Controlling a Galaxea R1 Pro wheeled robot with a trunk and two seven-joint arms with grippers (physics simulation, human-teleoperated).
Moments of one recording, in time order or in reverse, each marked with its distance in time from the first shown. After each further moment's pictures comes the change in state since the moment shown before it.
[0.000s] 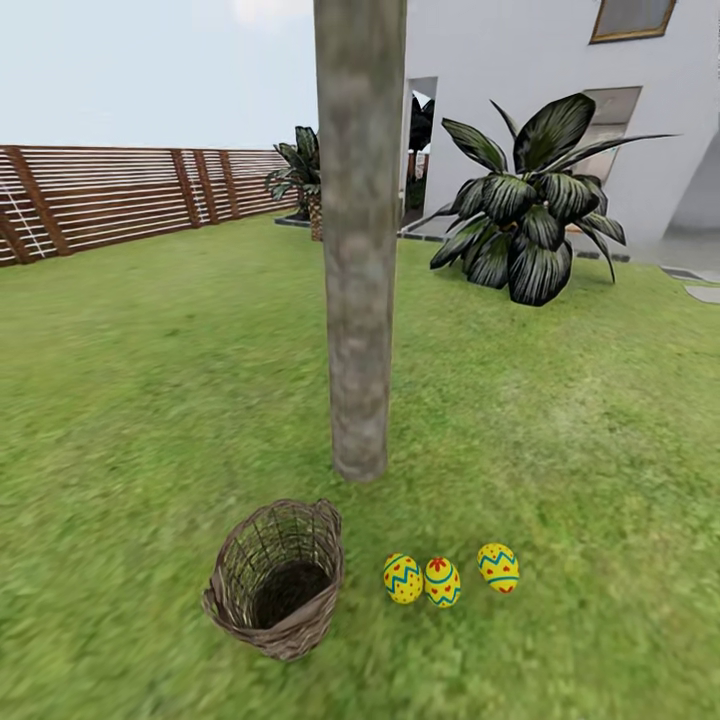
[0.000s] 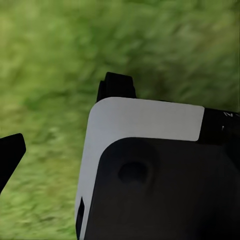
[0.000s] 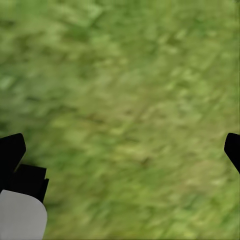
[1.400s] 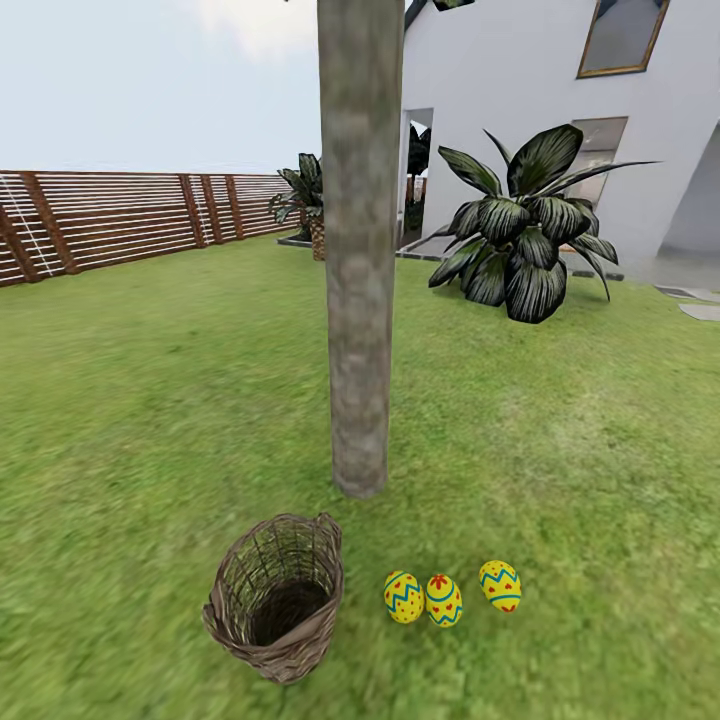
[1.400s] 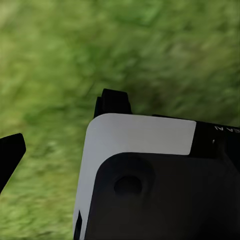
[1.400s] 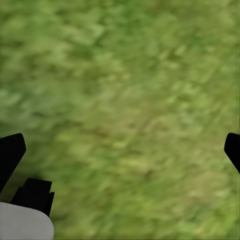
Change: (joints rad) left arm 0.000 0.000 0.000 -0.001 0.000 0.000 0.000; right arm 0.008 0.016 -0.001 0.000 -0.005 0.004 0.005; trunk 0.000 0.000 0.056
